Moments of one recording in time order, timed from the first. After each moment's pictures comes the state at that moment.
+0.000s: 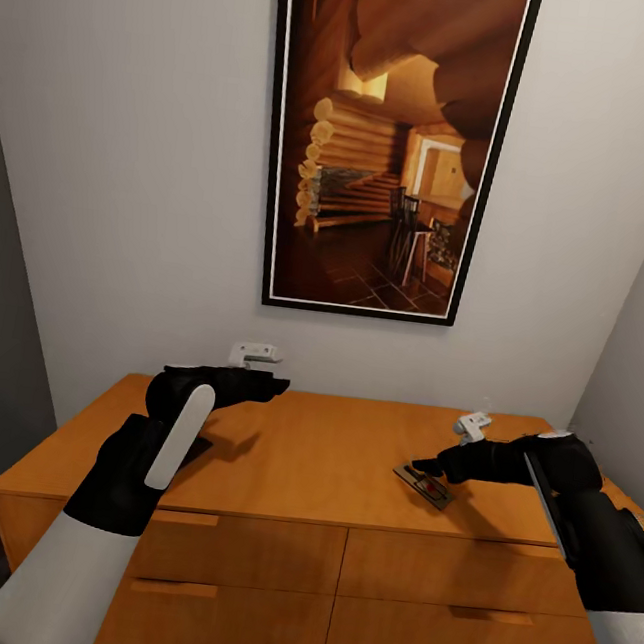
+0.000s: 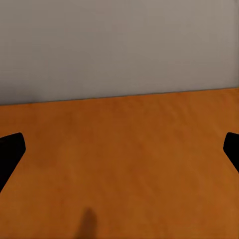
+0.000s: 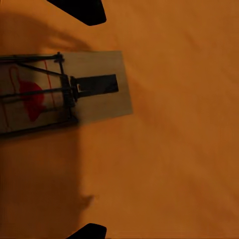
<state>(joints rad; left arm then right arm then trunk) -0.73 -0.08 -0.21 -1.47 0.37 1.00 0.18 -0.66 -0.34 0.10 -1.40 0.18 1.04 0.91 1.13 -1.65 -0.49</state>
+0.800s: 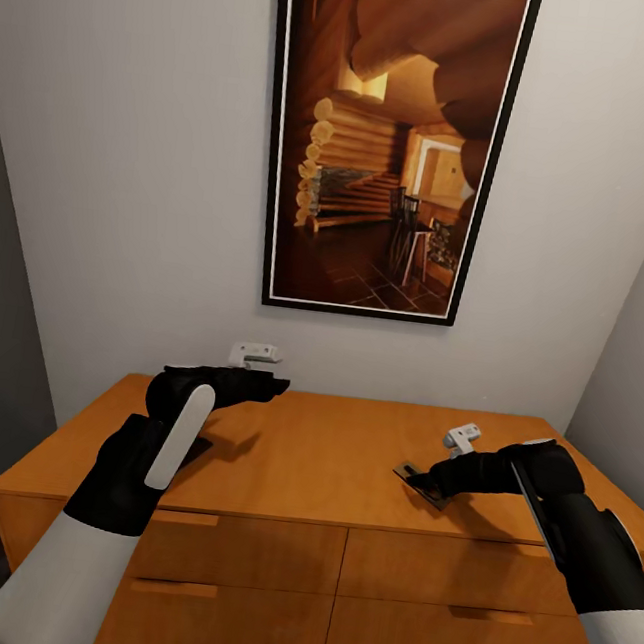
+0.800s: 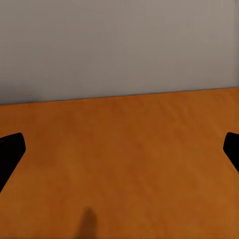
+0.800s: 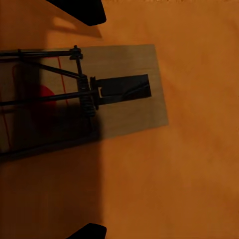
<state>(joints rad) -0.73 -0.08 -0.21 -1.46 0.37 1.00 0.18 -0.66 -0.34 0.16 -1.34 0.19 1.05 0.91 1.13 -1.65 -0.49</state>
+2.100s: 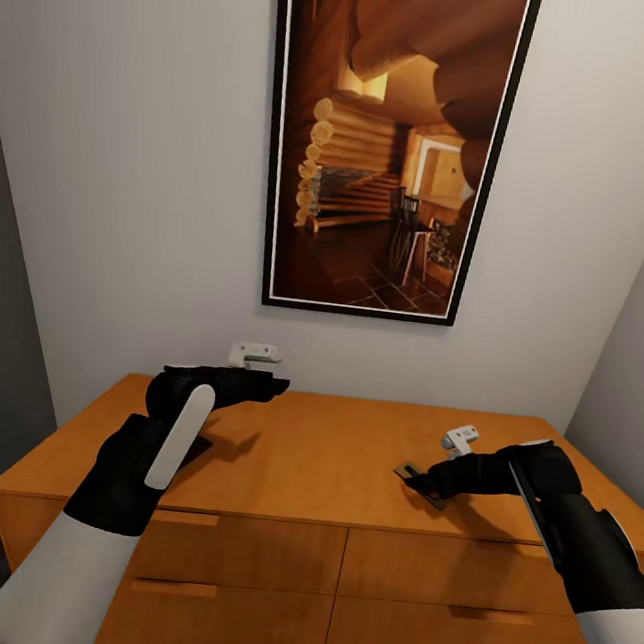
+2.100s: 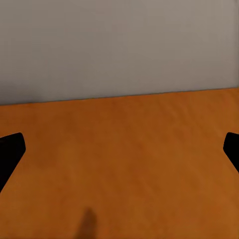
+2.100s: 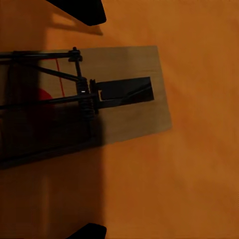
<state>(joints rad) -0.73 -0.08 -0.21 -1.47 0.37 1.00 0.18 -0.66 -0.34 0.16 -1.32 0.18 1.04 0.91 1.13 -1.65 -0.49</state>
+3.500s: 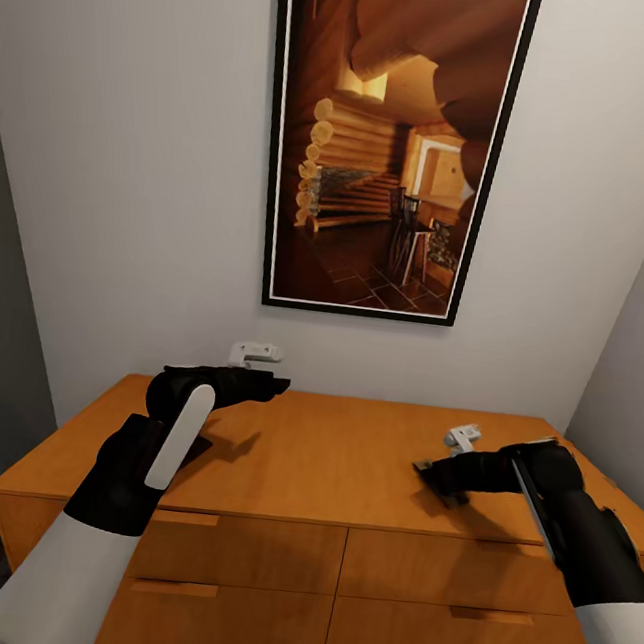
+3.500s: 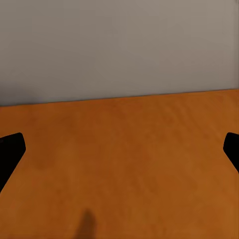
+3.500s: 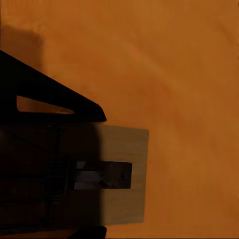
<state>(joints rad) -0.73 -0.09 -0.21 -1.47 0.37 1.00 0.18 -0.67 -0.33 0.13 -1.29 0.15 1.05 0.91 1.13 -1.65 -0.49</state>
